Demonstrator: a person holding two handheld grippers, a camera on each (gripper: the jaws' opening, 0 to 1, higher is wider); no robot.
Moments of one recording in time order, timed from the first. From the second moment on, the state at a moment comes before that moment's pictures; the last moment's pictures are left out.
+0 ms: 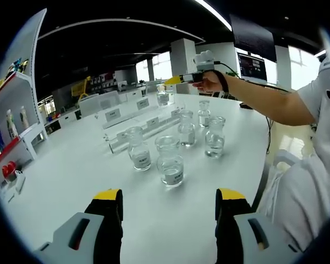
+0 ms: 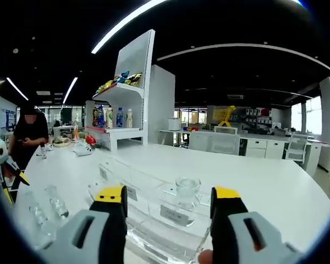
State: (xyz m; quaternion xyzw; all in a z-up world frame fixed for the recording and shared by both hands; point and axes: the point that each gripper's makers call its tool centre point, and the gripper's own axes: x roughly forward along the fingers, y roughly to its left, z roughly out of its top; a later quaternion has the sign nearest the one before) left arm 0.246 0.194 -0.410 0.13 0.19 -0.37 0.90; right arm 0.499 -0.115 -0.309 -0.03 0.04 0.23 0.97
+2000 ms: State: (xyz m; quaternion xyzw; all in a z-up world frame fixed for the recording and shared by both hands) left arm 0.243 0.187 -0.412 0.14 0.19 -0.38 0.89; right arm 0.403 -0.110 -0.331 -0.03 0.02 0.29 0.96
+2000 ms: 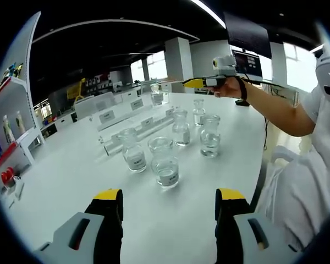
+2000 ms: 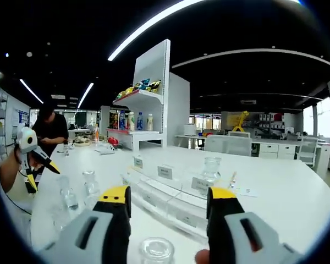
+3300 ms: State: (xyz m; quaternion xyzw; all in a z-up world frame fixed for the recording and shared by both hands) left arm 0.241 0.185 -0.410 0.14 0.19 -0.38 0.89; right arm 0.369 -0.117 -0.411 -0.04 0.08 0.30 0.95
